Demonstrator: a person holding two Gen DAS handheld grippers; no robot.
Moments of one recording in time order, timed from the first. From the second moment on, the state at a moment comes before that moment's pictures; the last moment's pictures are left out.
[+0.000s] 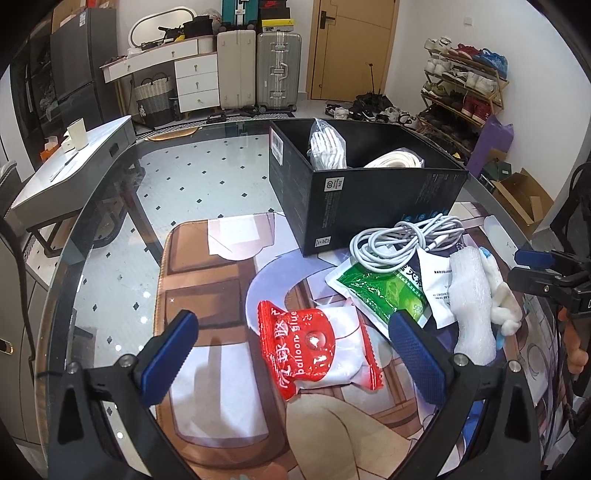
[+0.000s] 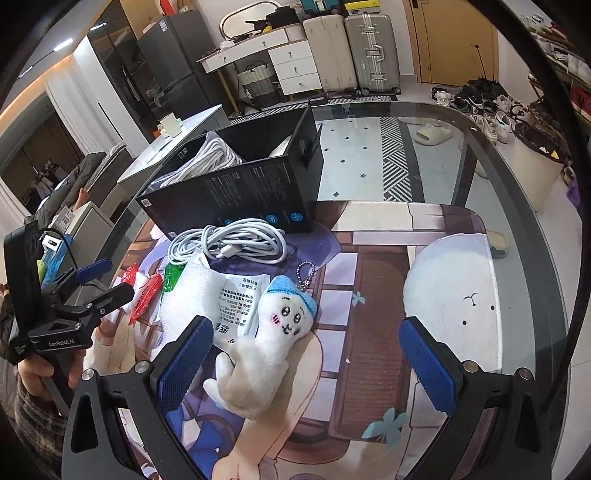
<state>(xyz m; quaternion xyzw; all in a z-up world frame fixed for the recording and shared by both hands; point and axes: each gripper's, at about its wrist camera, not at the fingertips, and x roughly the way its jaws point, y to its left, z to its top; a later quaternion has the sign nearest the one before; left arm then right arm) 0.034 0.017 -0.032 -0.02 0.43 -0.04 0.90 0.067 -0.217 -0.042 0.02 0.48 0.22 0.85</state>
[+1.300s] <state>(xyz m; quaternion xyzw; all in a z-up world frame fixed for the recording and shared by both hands) 0.042 0.017 -0.055 0.00 0.46 -0.02 0.89 0.063 -0.191 -0.062 -0.04 0.49 0.18 0.85</state>
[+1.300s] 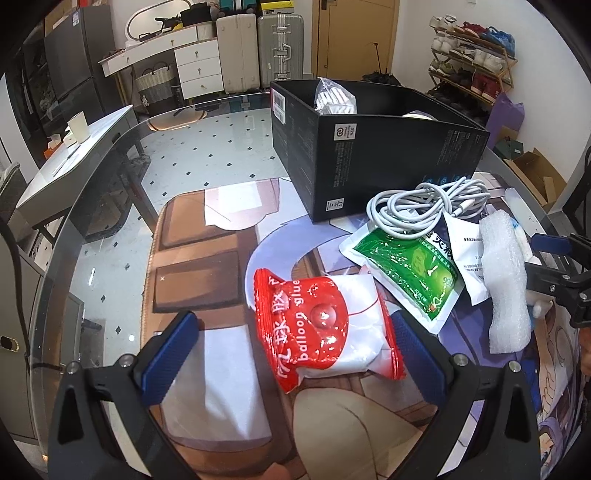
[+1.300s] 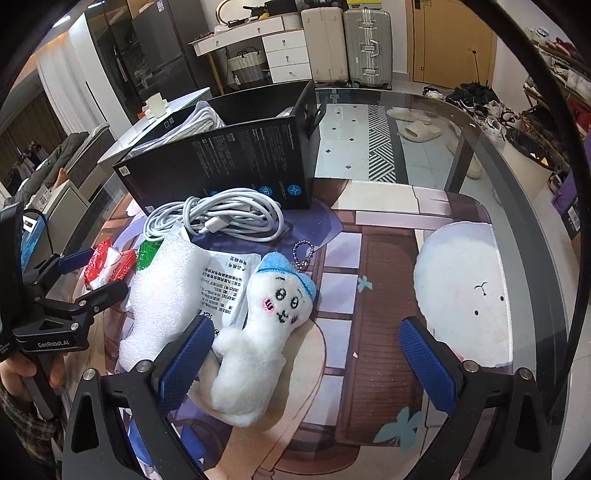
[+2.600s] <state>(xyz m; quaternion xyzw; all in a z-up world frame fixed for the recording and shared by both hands) 0.034 0.018 -0.044 -0.01 0.44 -0.05 0.90 0.057 -0.187 -0.045 -0.04 0.48 0.23 0.85</state>
